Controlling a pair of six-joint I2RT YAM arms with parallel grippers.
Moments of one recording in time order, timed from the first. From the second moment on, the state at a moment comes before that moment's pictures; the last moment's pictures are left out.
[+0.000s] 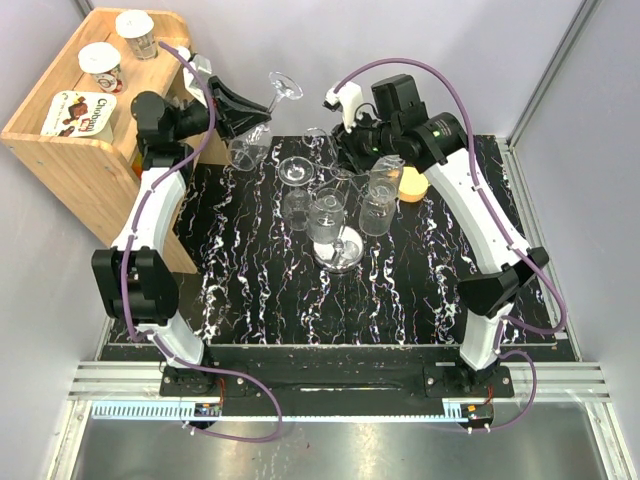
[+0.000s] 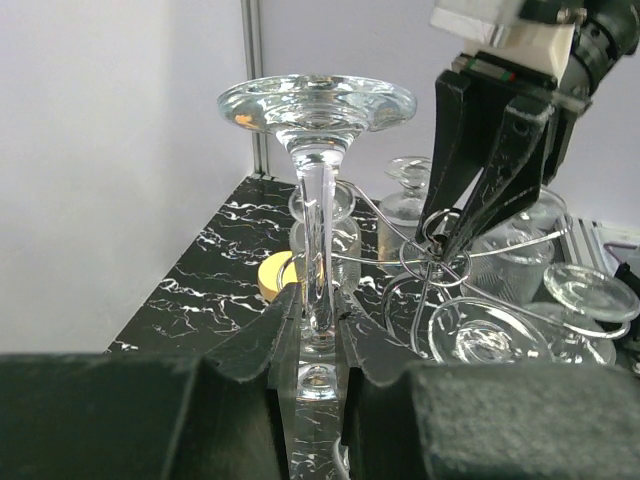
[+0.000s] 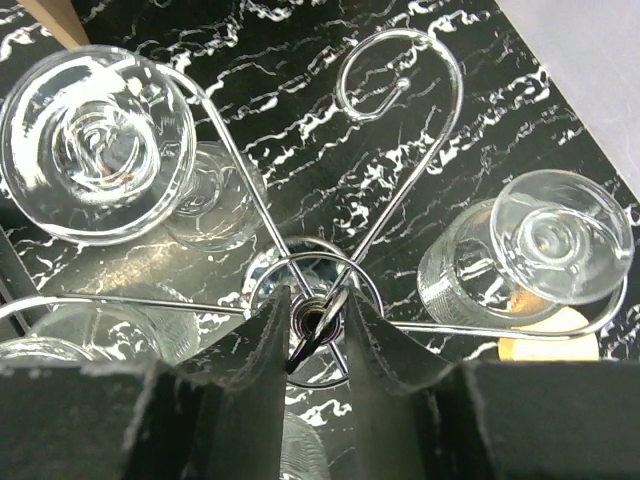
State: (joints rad) left arm 0.00 1.69 1.60 0.60 1.26 -0.52; right arm 0.57 1.86 2.30 -1.04 -0.31 -0.29
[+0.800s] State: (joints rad) left arm -0.02 1.74 1.26 1.19 1.34 -0.85; right arm 0.57 1.88 2.35 -1.07 -0.34 -0.26
